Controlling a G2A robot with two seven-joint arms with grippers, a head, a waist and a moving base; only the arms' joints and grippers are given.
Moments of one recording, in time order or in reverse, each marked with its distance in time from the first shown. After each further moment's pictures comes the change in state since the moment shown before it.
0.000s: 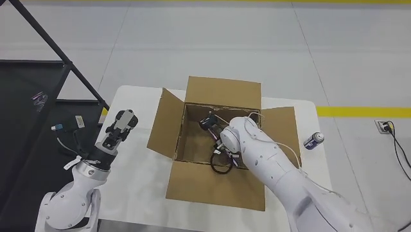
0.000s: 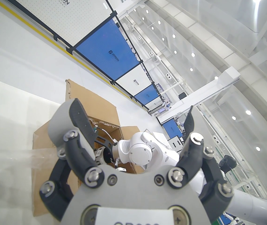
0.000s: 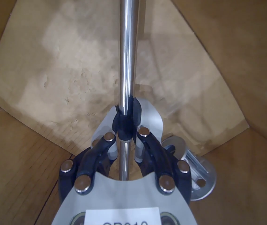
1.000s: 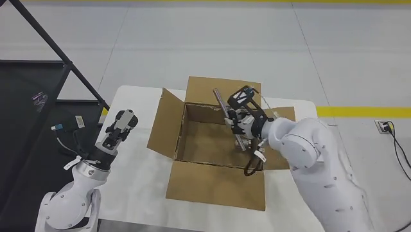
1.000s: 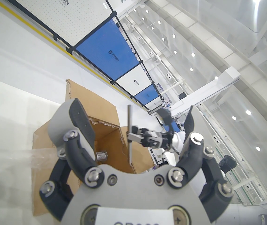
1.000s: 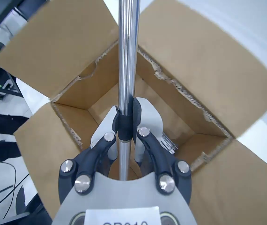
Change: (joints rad) left arm 0.000 0.000 0.000 0.000 0.000 0.000 0.000; right arm -0.556 0.336 0.750 -1.332 -0.099 -0.098 0.188
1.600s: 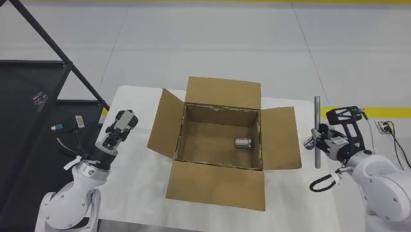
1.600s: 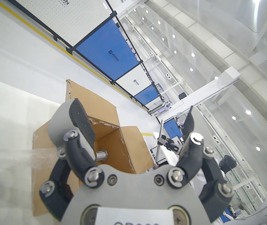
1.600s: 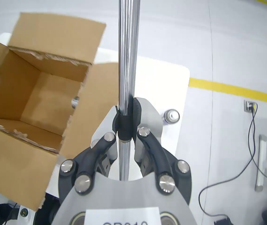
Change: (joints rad) left arm 0.000 0.000 0.000 0.000 0.000 0.000 0.000; right arm -0.415 0.065 0.510 -0.246 -0.185 0.085 0.071
